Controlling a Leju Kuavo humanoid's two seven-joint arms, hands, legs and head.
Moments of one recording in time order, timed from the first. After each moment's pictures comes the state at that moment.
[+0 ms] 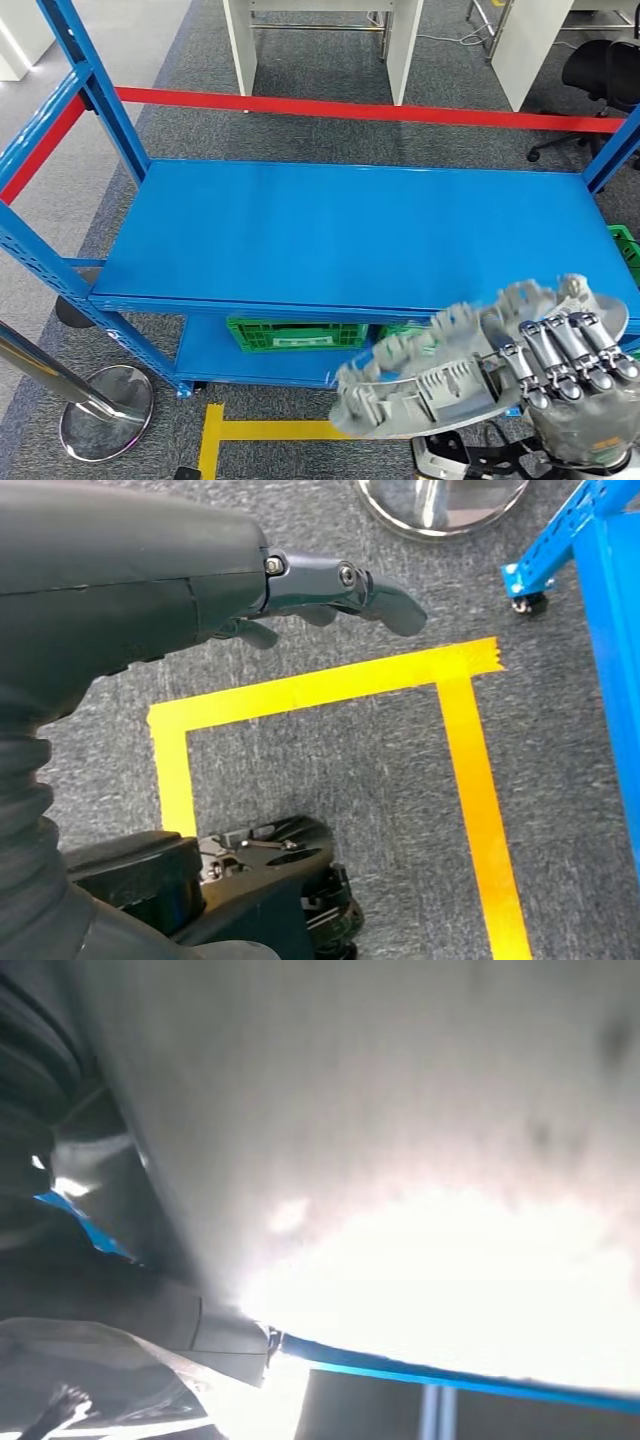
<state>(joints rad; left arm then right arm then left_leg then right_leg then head) -0.05 -0.23 0.47 -0.21 -0.60 0.37 -0.46 0.31 -0.03 -0.11 -2.31 1.57 -0.67 -0.43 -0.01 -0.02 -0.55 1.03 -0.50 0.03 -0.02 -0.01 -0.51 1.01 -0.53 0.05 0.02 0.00</state>
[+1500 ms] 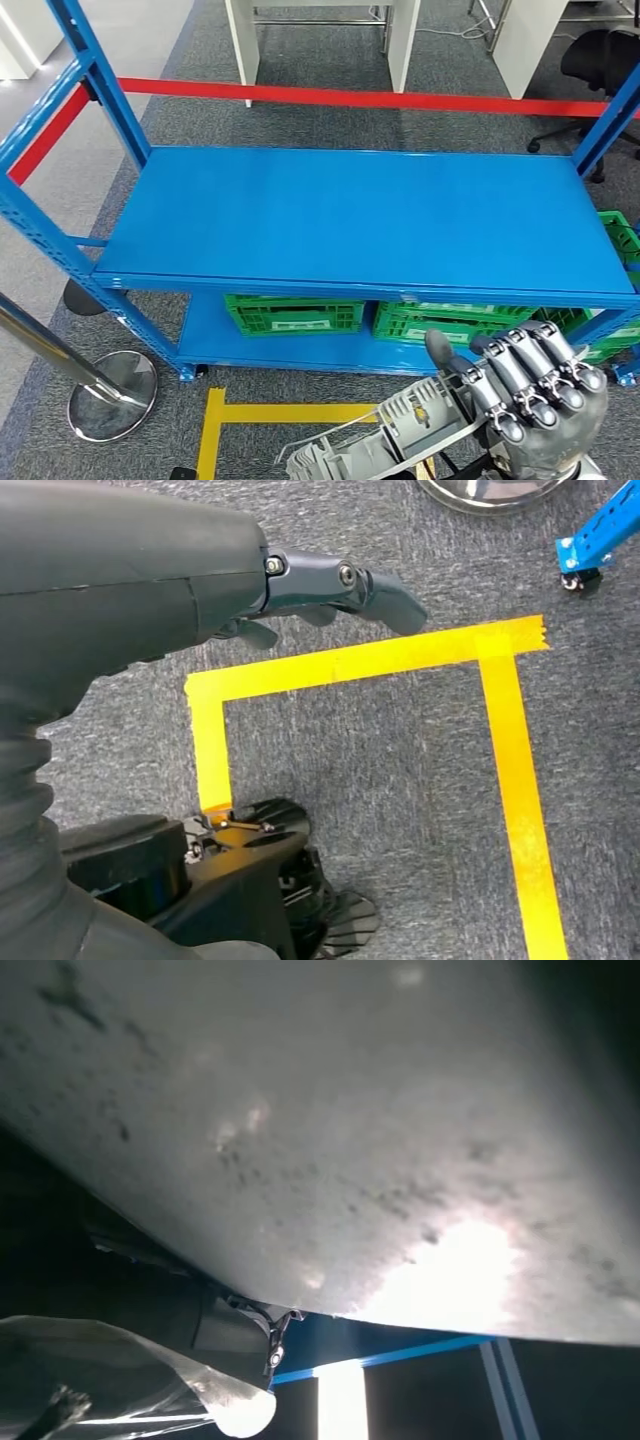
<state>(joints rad) -0.05 -0.22 0.52 -0.21 -0.60 0.32 -0.44 0.27 -0.06 0.19 -2.32 1.57 -0.67 -0.27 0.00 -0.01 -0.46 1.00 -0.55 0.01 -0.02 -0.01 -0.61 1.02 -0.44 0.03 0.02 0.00</state>
